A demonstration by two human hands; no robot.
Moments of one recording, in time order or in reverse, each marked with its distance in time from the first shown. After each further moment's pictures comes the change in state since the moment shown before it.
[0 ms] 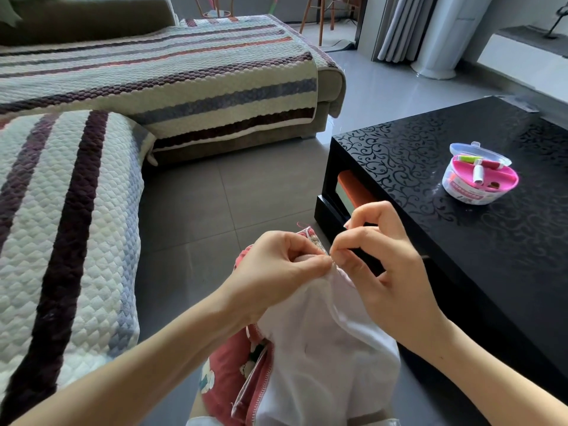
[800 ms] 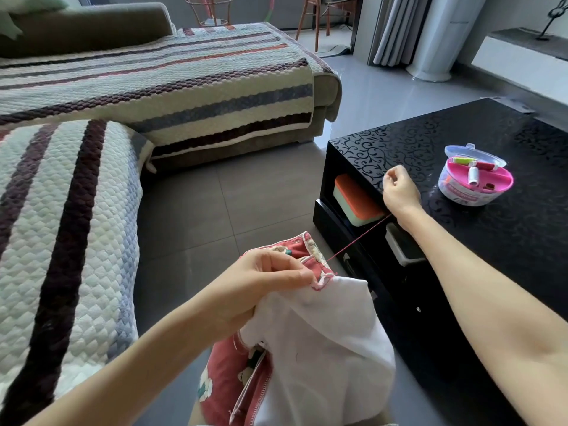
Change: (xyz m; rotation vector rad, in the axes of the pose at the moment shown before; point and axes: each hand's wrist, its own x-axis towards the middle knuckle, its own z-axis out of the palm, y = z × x) left_hand -0.010 -0.006 -0.019 -0.295 -0.217 -0.144; right_hand 0.087 0.186 -0.033 -0.329 0.141 0.816
